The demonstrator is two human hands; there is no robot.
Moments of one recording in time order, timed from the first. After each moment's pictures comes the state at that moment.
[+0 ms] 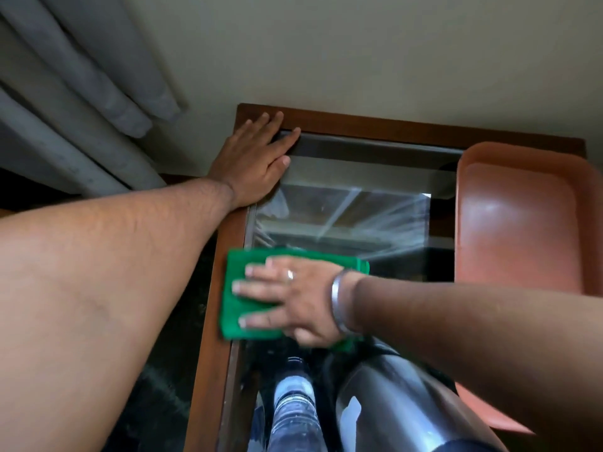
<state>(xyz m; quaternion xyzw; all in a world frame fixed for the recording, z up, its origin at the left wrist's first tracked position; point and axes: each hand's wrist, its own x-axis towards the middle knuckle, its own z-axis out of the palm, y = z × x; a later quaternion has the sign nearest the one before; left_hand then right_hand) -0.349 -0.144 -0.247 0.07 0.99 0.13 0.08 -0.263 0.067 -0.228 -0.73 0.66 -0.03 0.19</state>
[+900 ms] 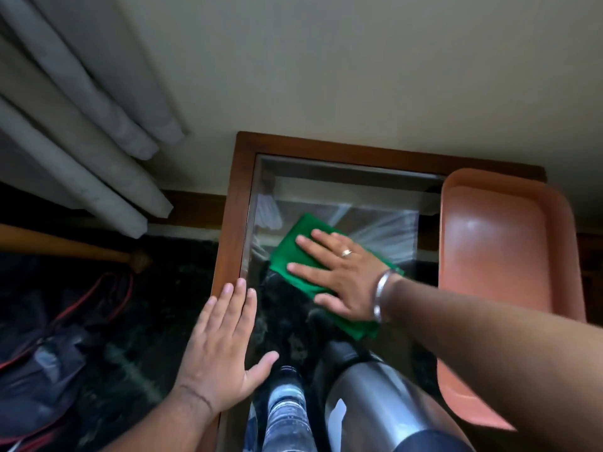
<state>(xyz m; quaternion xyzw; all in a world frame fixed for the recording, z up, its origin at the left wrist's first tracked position) -0.095 -0.082 -0.253 0.02 0.99 0.08 0.10 -0.305 0.128 -0.225 -0.56 0.81 0.01 0.16</state>
